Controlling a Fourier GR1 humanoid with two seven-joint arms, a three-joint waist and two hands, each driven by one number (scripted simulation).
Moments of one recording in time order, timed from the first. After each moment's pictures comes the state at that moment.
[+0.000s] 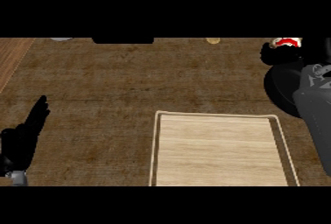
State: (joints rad) left arm 0.03 0.30 0.12 -1.55 -0.09 0.03 0.13; right arm -0.74 -0.44 0.10 -1.48 0.96 0.00 0.84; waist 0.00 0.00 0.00
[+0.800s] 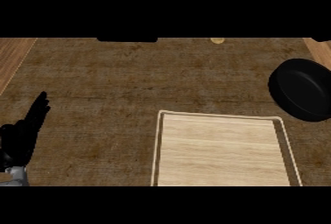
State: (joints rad) left arm 0.00 0.29 0.14 -1.55 -0.10 0.00 0.14; right arm -0.91 -0.60 -0.18 -0.88 0.87 -0.18 0.35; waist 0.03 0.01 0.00
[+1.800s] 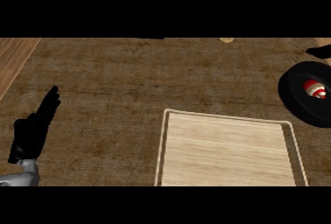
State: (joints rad) left arm -0.05 0.26 0.11 -1.53 -0.13 0.00 0.13; right arm -1.05 -0.65 -0.37 -0.27 0.78 -0.33 -0.02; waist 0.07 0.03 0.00
